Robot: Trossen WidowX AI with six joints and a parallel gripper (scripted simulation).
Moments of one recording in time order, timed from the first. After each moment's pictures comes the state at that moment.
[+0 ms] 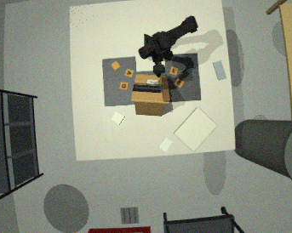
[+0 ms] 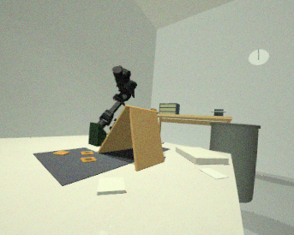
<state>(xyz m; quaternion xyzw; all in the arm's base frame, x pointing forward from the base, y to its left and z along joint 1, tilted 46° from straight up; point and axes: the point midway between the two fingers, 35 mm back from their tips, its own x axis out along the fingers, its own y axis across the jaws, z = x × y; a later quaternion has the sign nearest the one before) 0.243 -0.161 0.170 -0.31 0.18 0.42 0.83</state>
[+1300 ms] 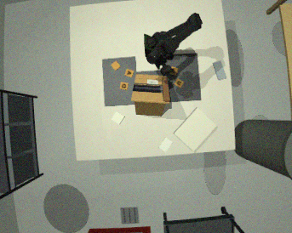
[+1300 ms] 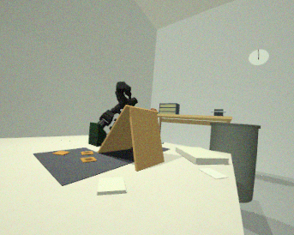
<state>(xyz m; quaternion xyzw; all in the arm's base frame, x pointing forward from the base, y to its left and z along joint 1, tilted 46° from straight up) 0.231 -0.073 0.125 -0.45 0.09 0.46 0.76</state>
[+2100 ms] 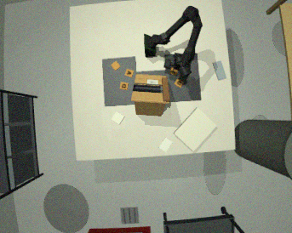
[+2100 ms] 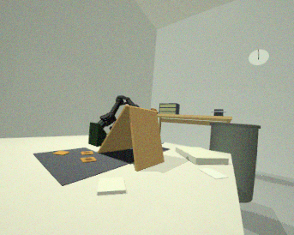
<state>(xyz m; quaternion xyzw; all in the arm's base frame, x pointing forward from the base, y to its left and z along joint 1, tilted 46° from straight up) 0.204 0.138 0.104 -0.60 -0.14 0.67 0.41</state>
